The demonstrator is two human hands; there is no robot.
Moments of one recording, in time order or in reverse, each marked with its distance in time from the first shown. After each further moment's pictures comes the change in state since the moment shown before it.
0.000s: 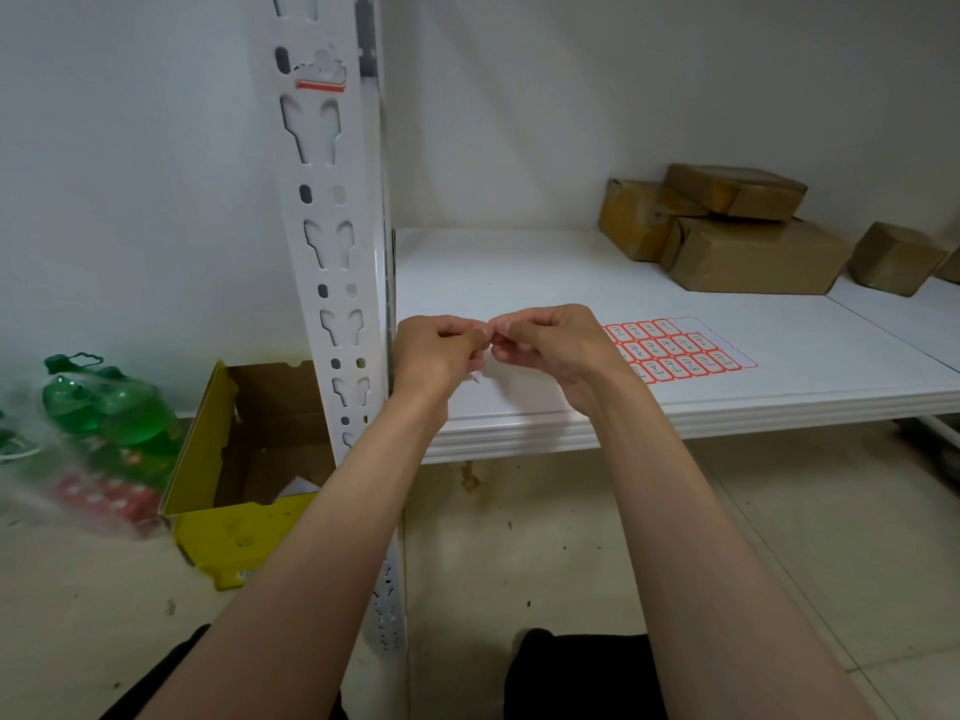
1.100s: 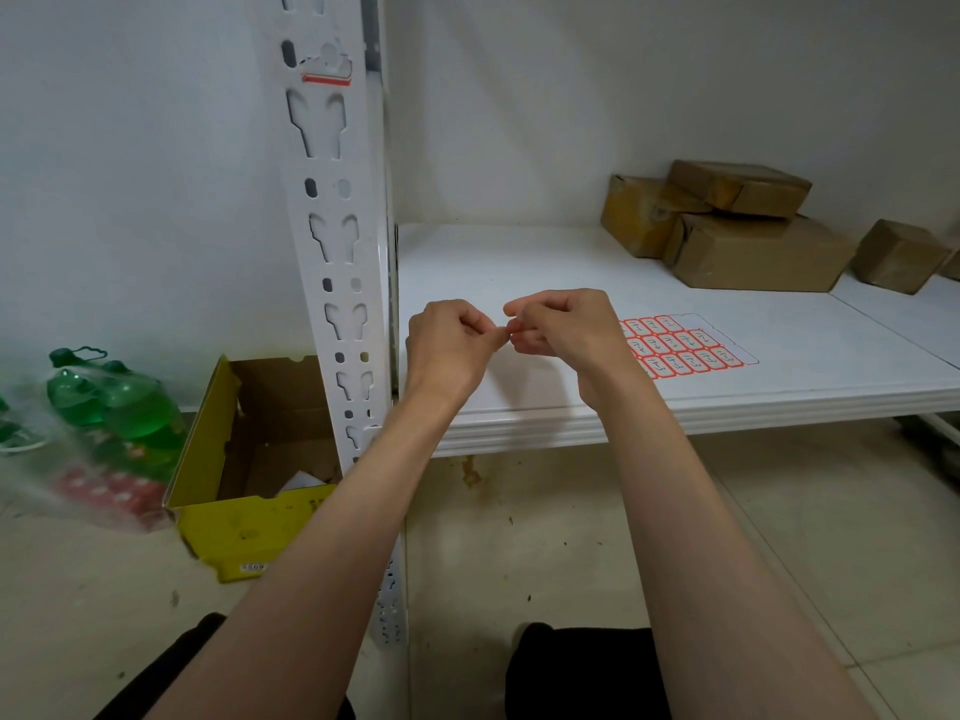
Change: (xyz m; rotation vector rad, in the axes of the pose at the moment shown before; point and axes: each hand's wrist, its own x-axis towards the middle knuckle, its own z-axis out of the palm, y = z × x) left_hand 0.004 -0.001 0.007 0.397 0.021 0.270; right_hand -0.008 -0.012 0.001 -0.149 0.172 -0.044
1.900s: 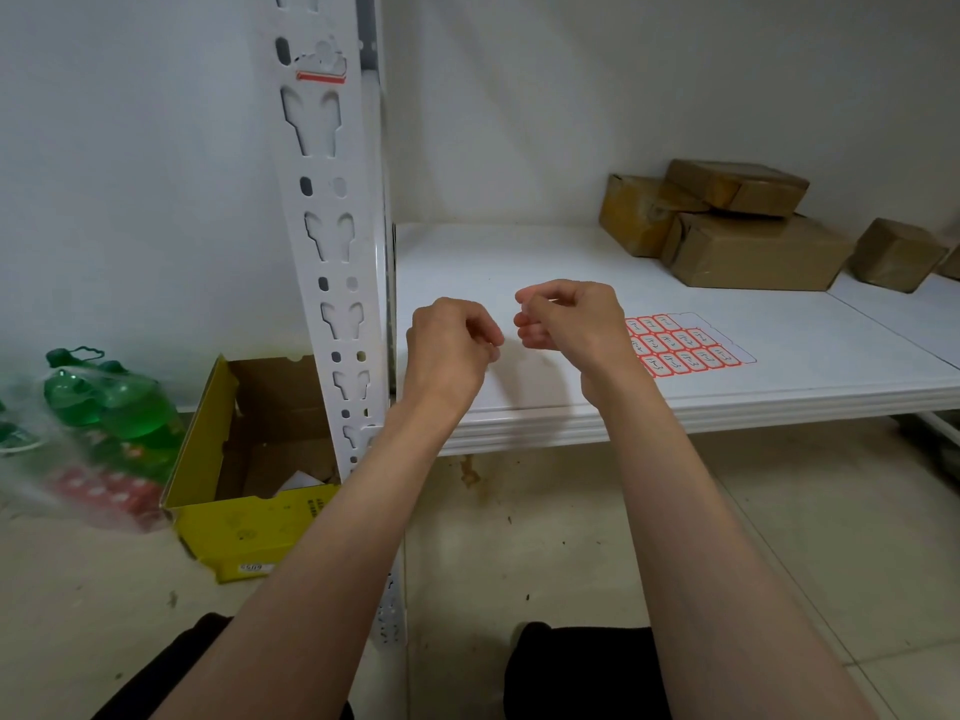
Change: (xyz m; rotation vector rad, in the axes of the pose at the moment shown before) left_hand -0.007 0.004 -0.001 0.121 -0.025 0.068; right_hand -0.003 -0.006 -0.003 -0.057 0.090 -0.045
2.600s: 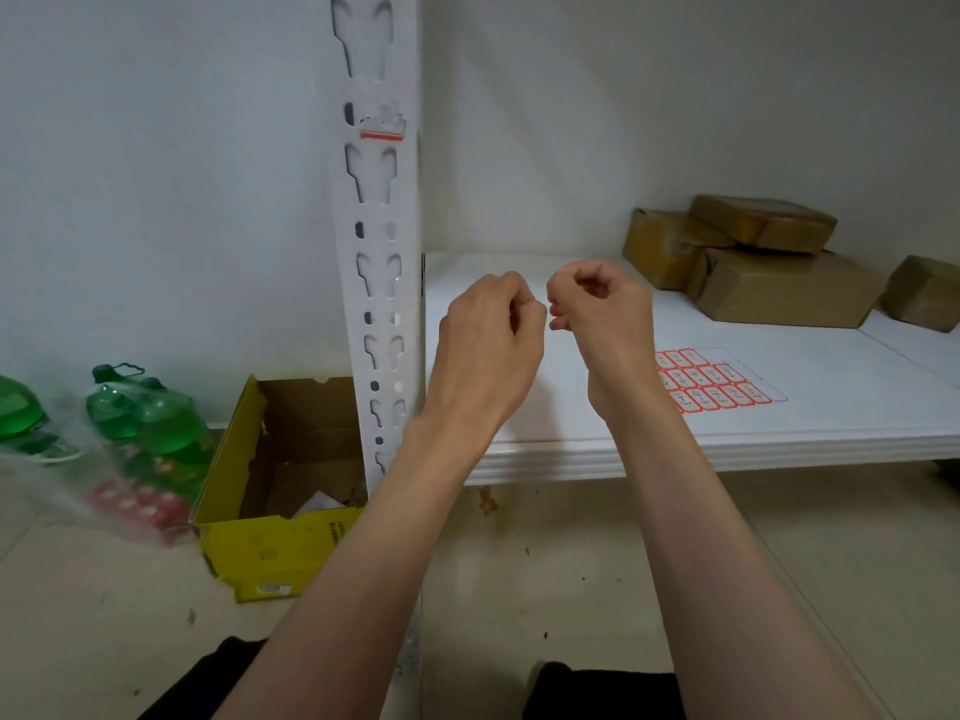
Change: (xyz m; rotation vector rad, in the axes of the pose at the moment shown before) left_hand -0.006 0.035 -0.027 -0.020 0.206 0.292; right_hand -0.009 -0.033 0.013 0.267 0.085 -0.169
